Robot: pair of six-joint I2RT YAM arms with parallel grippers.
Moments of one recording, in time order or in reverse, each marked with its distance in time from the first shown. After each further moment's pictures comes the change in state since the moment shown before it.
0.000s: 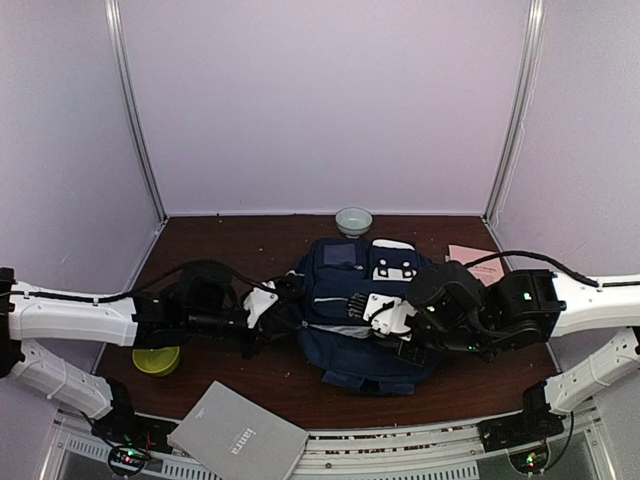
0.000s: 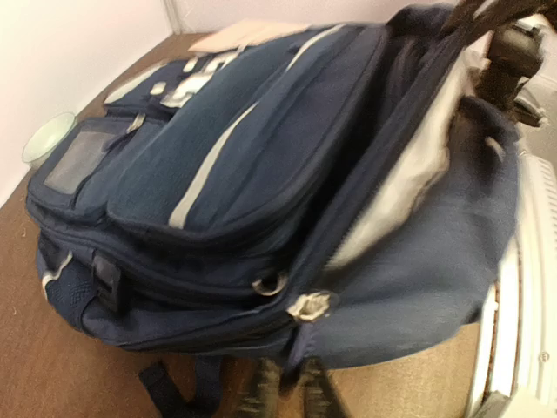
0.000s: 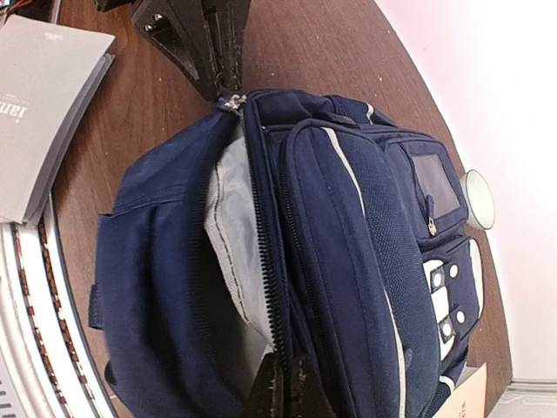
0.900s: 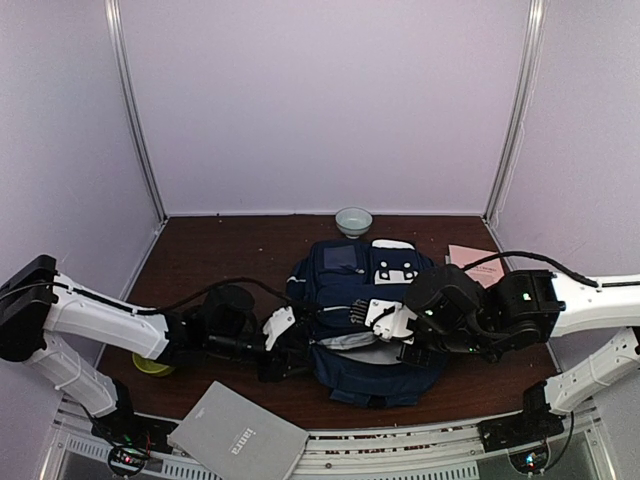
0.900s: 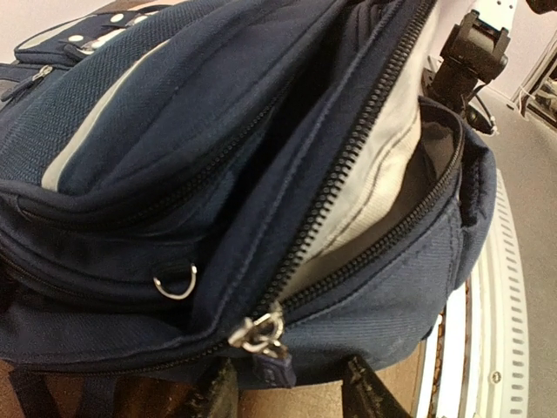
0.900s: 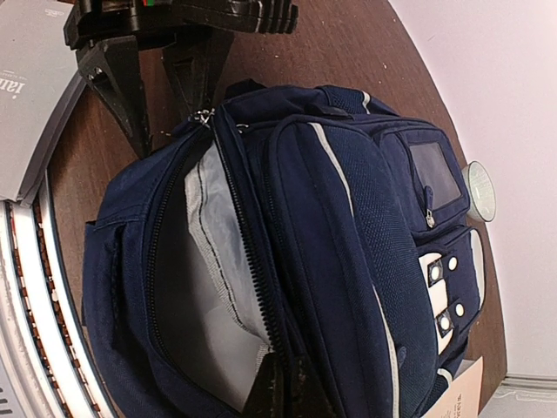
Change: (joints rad) left arm -0.067 0.202 -0.071 0.251 0.133 -0.169; right arm 0.000 0.004 0.000 -0.049 0.010 -0.016
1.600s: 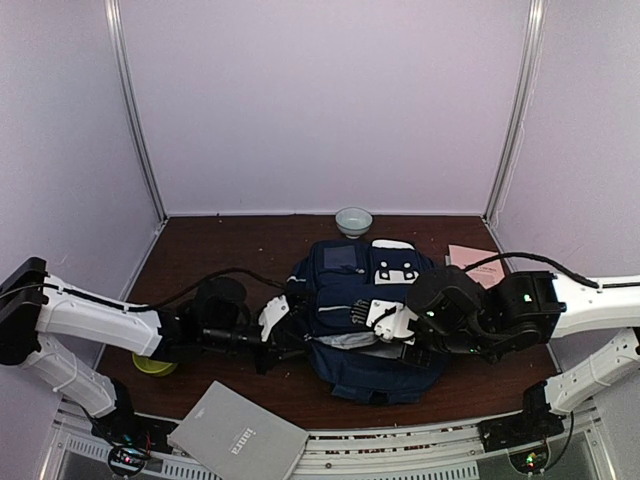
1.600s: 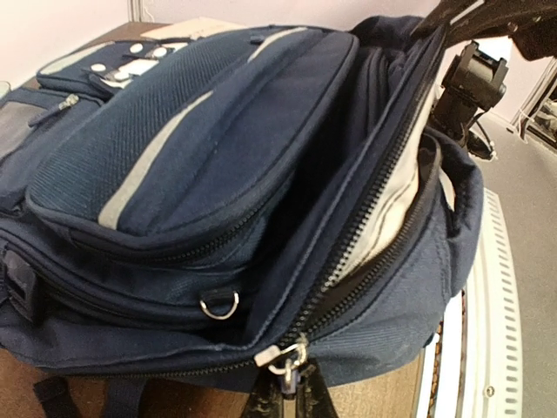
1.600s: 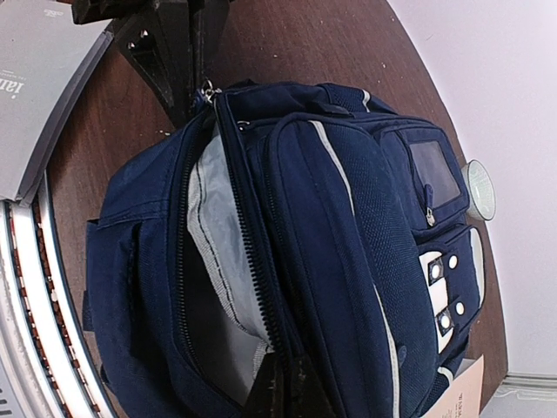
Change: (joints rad) left arm 0.026 -0.037 0.004 0.016 0.009 -0.014; right arm 0.000 -0.007 -0.011 0.003 0.002 0.003
